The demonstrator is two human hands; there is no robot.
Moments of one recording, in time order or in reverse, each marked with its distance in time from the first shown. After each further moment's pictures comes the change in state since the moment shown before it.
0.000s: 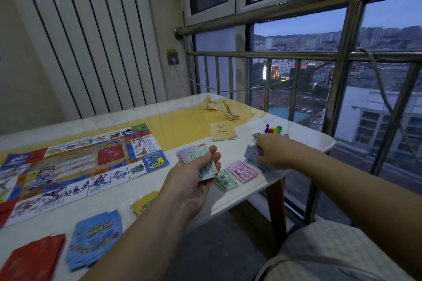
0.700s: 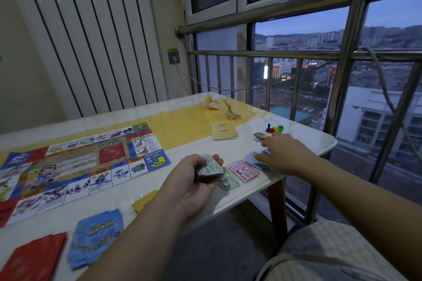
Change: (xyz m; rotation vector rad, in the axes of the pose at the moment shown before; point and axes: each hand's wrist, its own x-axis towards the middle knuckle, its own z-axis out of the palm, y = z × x) left_hand 0.000 0.005 -0.006 -0.047 -0.024 -0.142; right_hand -0.009 0.010 0.013 -0.020 0.168 0.060
